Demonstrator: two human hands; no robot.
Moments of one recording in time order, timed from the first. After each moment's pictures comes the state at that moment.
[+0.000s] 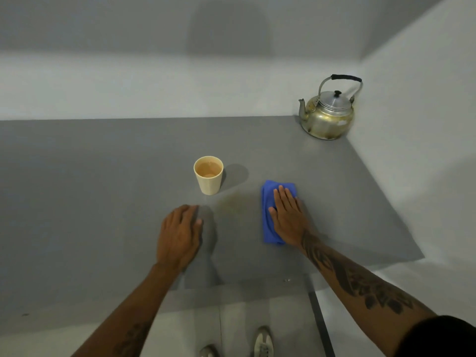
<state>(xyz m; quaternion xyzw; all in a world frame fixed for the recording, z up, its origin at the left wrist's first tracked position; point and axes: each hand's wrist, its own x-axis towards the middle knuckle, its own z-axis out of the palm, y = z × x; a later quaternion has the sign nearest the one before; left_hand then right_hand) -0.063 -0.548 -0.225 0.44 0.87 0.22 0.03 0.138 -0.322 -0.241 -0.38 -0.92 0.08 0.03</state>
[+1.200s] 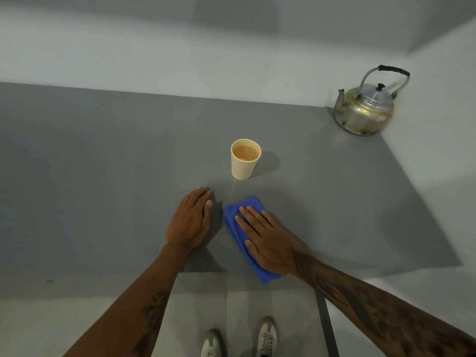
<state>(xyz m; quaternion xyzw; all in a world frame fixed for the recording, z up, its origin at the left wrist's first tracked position) -0.105 -0.577 -0.243 0.43 0.85 0.29 0.08 0.091 -0.448 -0.235 -0.08 -1.00 -0.01 -0.03</state>
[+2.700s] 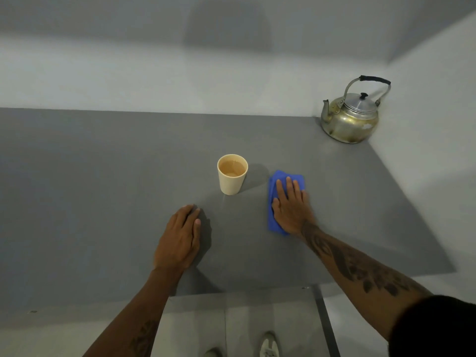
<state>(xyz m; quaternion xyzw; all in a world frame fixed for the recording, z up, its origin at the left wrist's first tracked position) -0.100 -0.578 -0.239 0.44 0.85 0.27 0.07 0.073 -0.329 -0.232 -0.41 -0.91 0.02 -0.04</state>
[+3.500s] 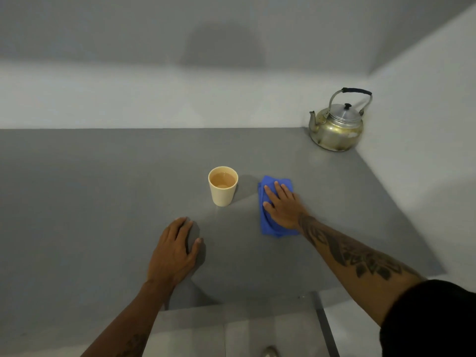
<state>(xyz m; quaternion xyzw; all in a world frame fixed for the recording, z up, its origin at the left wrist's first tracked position) -0.101 -0.577 -0.238 0.44 0.87 0.22 0.07 0.065 -0.293 -0.223 -0.36 -0.93 0.08 -0.06</state>
